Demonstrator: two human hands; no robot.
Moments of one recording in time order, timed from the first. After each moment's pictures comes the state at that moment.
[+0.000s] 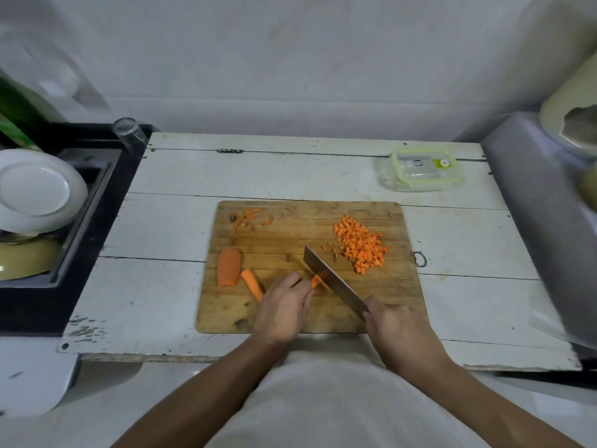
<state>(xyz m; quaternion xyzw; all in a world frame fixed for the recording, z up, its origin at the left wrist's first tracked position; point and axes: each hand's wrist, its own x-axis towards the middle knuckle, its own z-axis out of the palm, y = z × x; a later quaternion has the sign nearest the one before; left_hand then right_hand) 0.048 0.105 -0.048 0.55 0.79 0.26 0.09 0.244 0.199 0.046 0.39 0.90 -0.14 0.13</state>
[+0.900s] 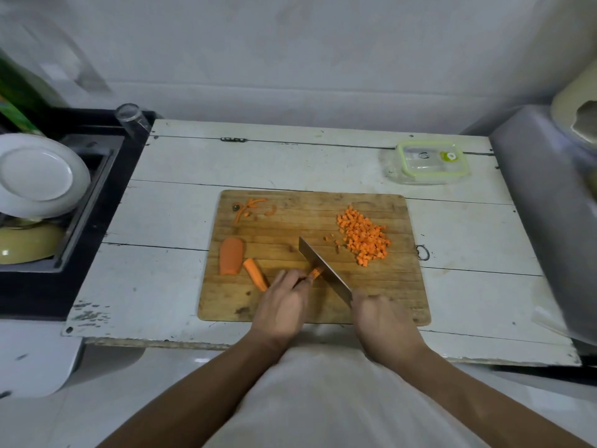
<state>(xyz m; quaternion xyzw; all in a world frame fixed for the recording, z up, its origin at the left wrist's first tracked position) 0.054 0.091 -0.048 0.58 0.79 0.20 0.08 0.224 0.188 0.040 0.34 0.92 -0.10 0.18</state>
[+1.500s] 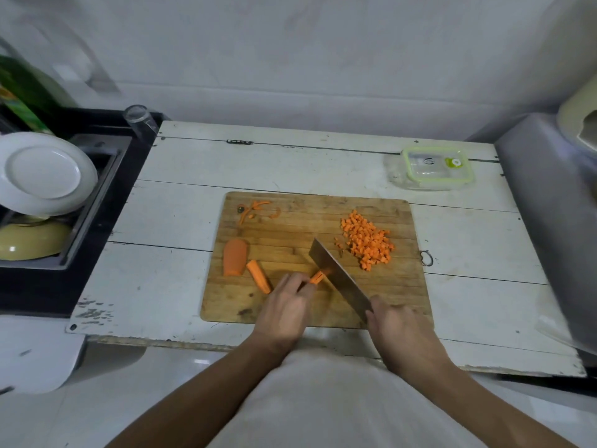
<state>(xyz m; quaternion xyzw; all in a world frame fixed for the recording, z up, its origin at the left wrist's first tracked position) 0.058 0.089 -0.043 0.58 0.78 0.20 0.09 0.244 0.193 0.044 0.38 0.90 -0.14 0.13</state>
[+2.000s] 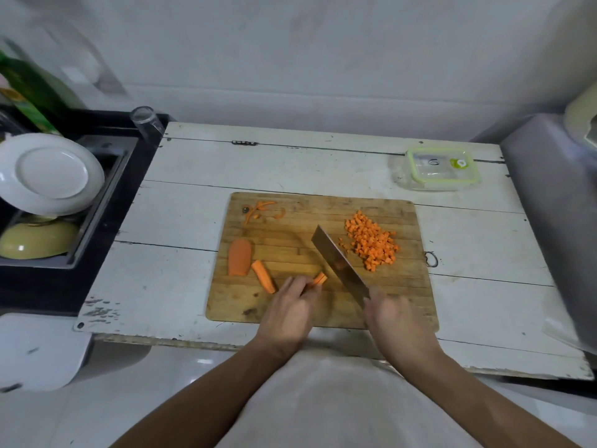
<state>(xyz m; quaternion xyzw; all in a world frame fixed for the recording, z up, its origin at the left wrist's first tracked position) 0.059 0.082 -0.050 0.53 0.79 0.27 0.16 0.224 0.197 0.045 0.39 0.91 -0.13 0.11</state>
